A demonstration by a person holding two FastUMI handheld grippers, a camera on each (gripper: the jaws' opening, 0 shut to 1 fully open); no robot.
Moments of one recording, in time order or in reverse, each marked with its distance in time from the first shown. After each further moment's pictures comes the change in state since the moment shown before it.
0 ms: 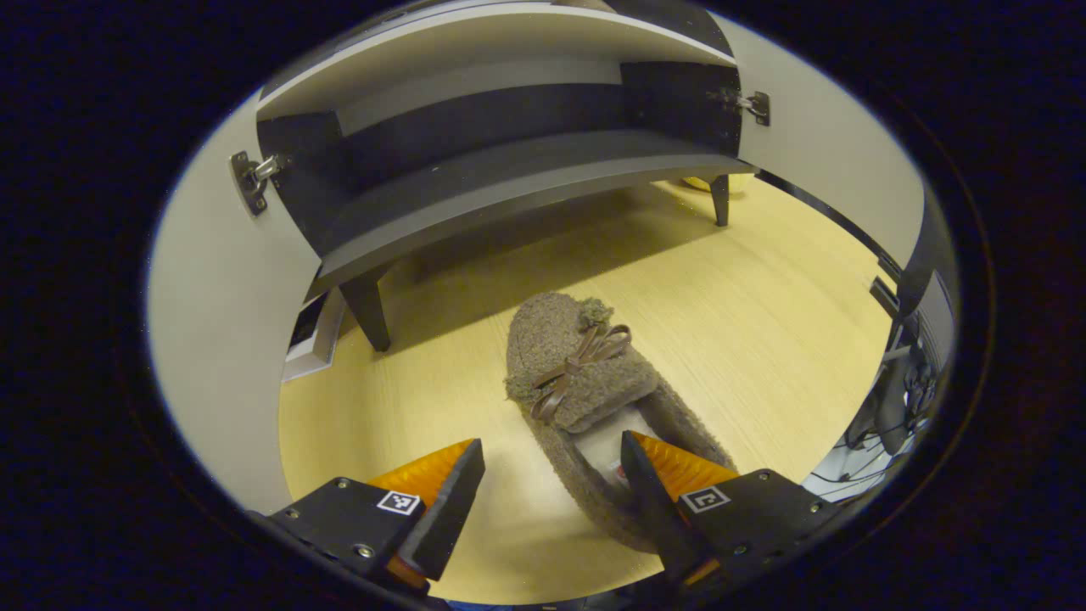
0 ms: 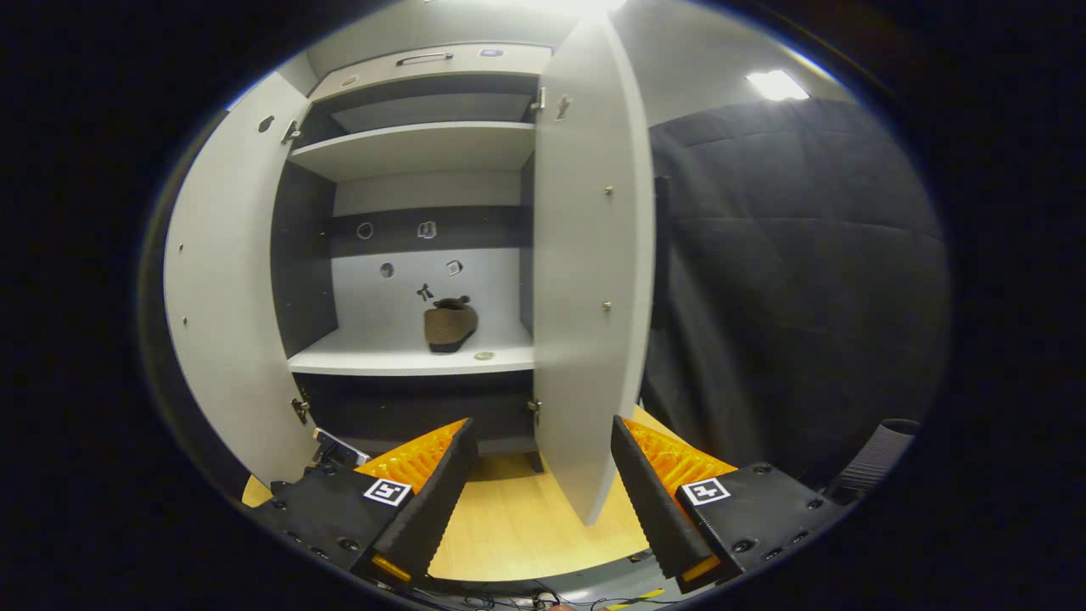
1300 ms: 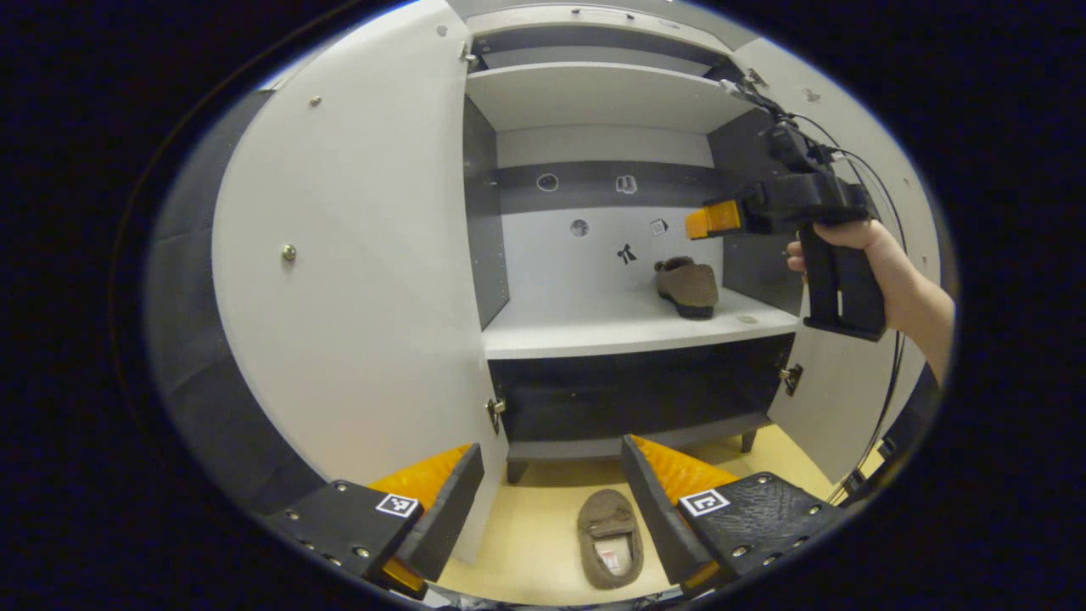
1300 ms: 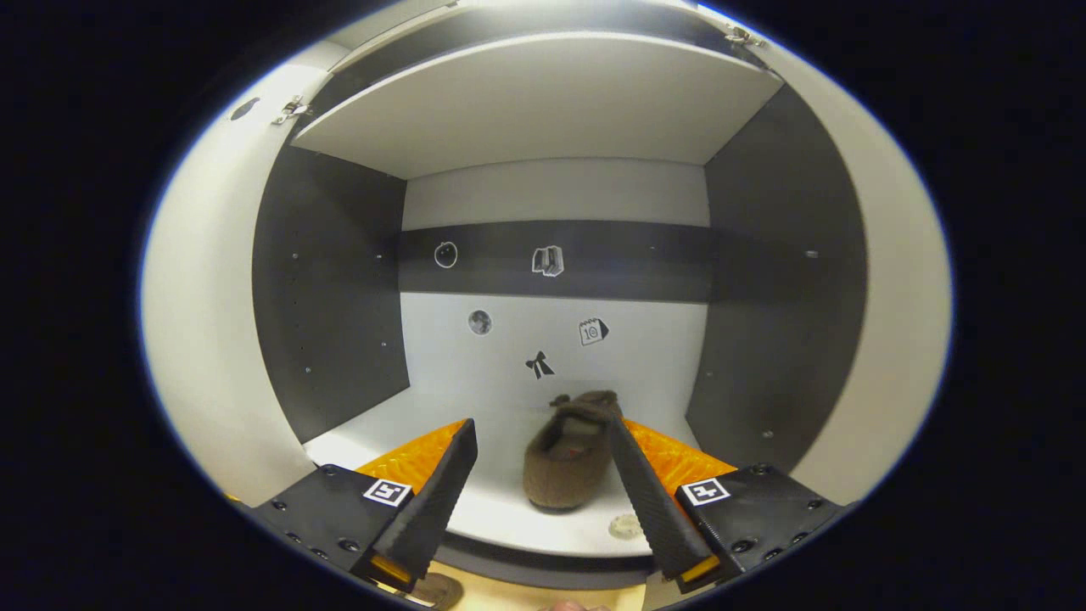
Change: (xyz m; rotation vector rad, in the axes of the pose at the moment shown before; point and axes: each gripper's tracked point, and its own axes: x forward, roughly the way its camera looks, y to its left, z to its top) left arm -0.231 0.042 0.160 -0.228 -0.545 0.330; right arm 0.247 0.203 0.107 -0.124 -0.049 0.489
